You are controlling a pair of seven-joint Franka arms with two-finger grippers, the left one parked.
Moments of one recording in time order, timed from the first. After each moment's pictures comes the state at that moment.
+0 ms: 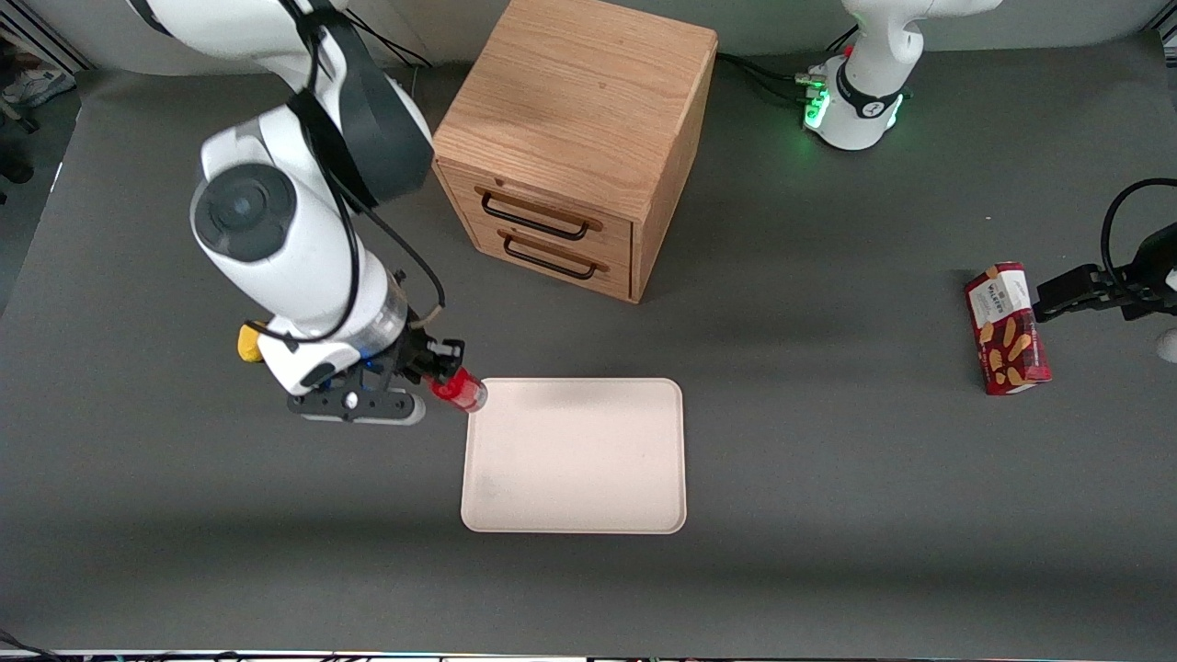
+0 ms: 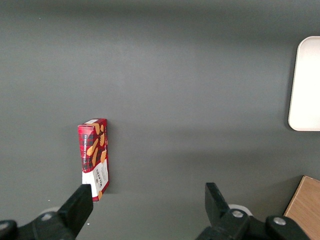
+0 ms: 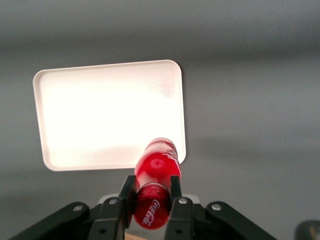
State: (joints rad) arm 0.51 0.60 -0.11 -1.03 0.07 1.68 0.52
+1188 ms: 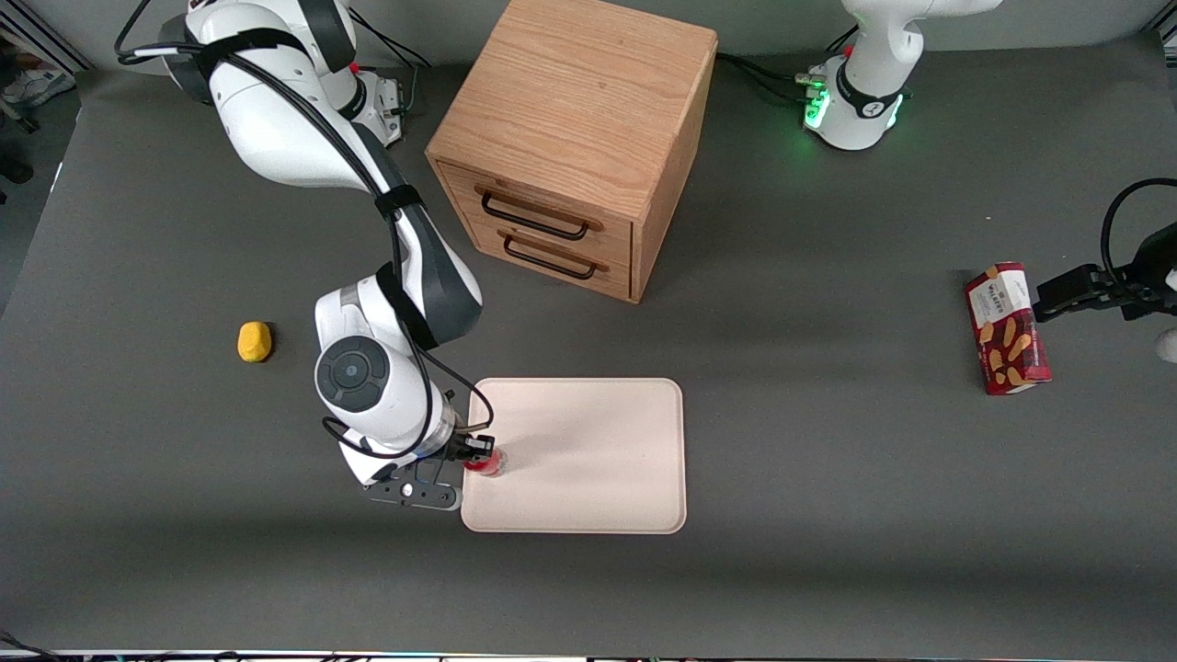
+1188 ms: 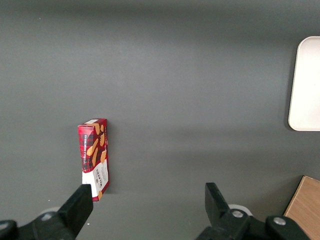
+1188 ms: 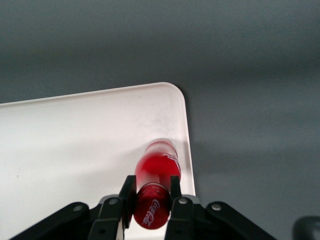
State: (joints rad) arm 0.48 0.82 -0.11 -1.10 0.08 2.00 0.54
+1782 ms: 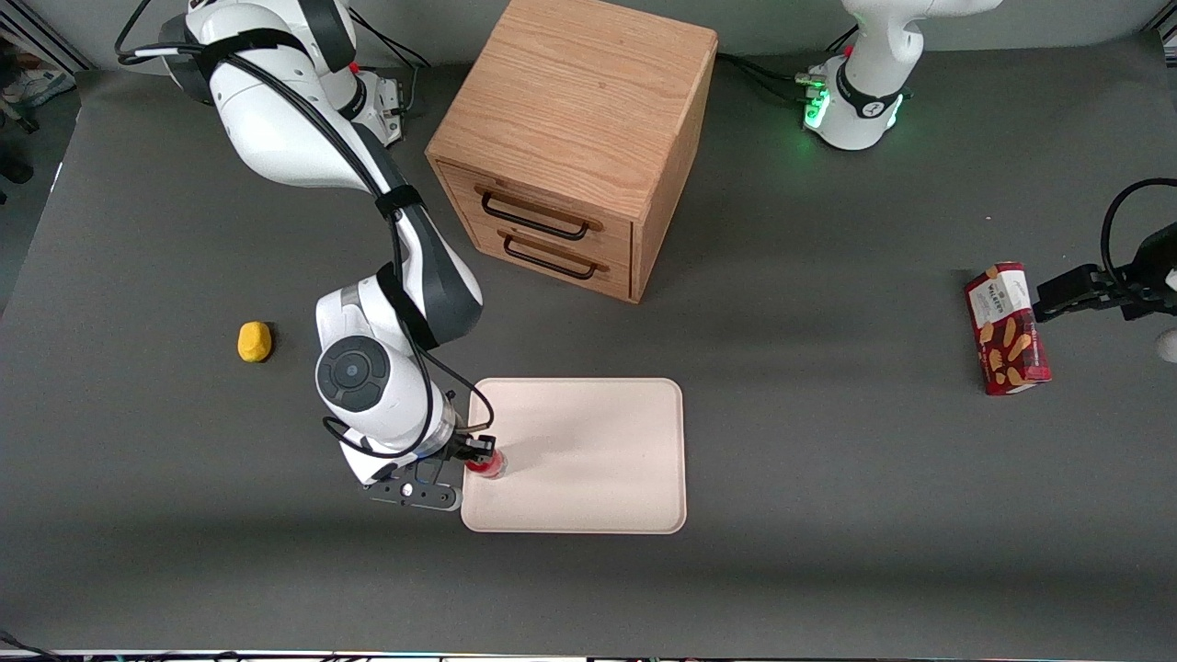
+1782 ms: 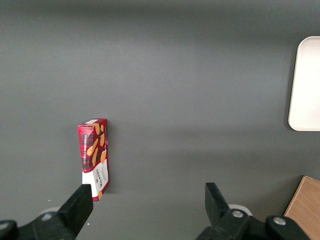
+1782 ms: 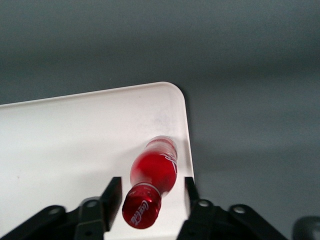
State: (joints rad) arm 0.48 0.82 -0.11 -1.11 0.08 2.00 0.54
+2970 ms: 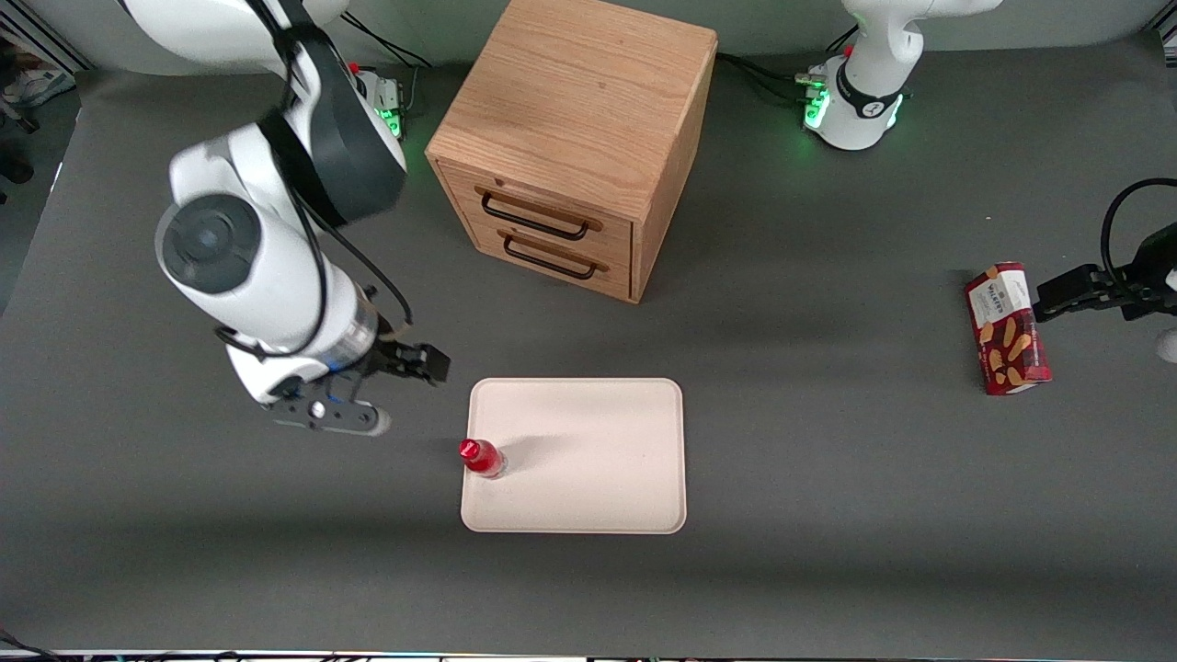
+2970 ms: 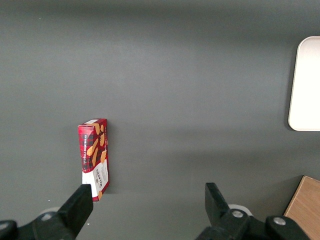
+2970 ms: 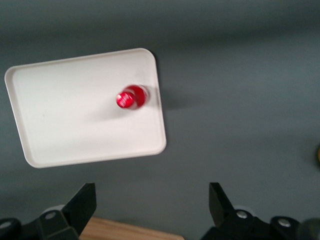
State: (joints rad) arm 0.48 0.50 -0.11 -1.09 0.05 1.56 0.55
